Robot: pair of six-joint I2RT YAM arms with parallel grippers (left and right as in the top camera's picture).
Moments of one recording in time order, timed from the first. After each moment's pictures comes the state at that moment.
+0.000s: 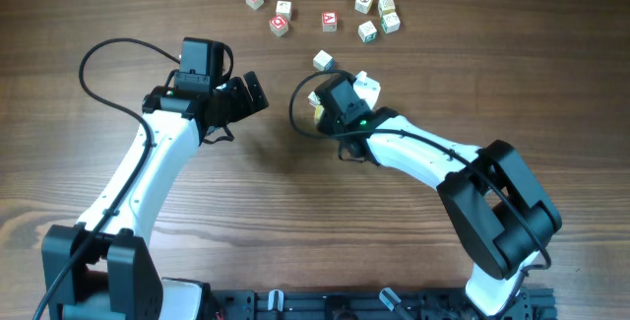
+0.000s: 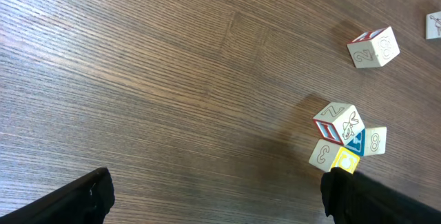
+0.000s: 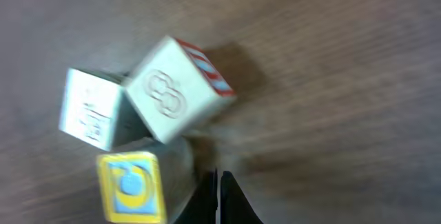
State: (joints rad) left arm -0.16 1.56 1.10 -0.64 0.07 -0.57; right arm 0.64 1.92 1.11 -0.27 0.17 1.00
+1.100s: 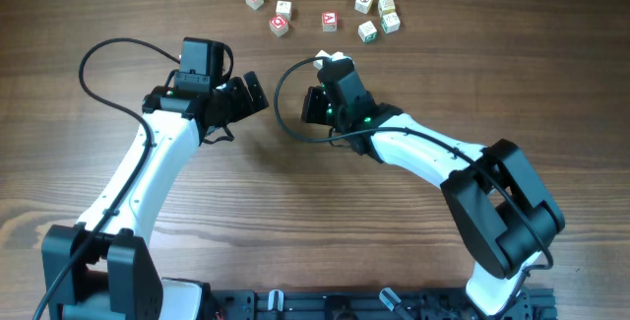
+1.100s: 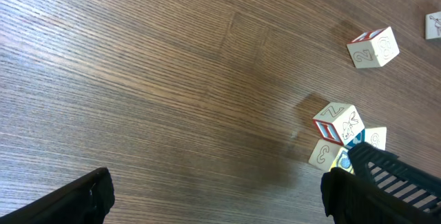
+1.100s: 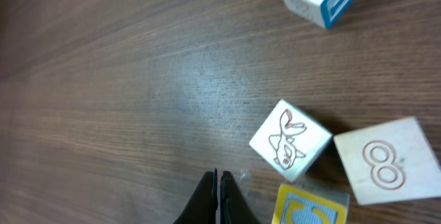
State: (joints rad) left arm -0.16 1.56 1.10 -0.64 0.07 -0.57; right arm 0.62 1.91 1.11 0.04 -0.08 0.74
